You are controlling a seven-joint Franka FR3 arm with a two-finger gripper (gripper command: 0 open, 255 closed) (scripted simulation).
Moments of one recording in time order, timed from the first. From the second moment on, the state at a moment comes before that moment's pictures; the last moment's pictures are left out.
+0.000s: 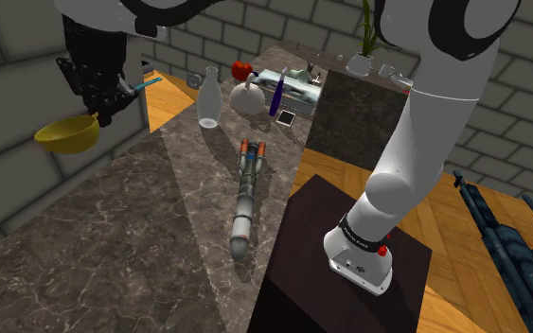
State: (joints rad) arm -0.18 0.24 0.95 -1.71 -0.20 2.02 2.02
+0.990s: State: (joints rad) arm -0.35 0.35 0.85 -1.56 -0.21 1.96 1.72
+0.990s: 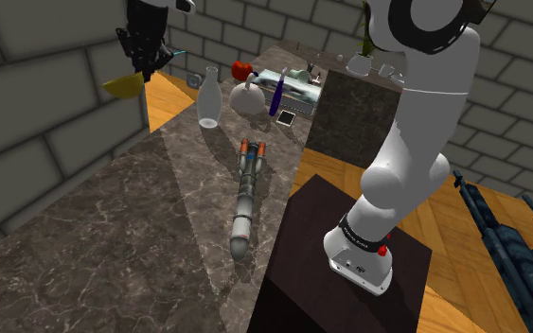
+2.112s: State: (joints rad) arm -0.36 0.61 0.74 -1.23 -0.31 1.85 1.53
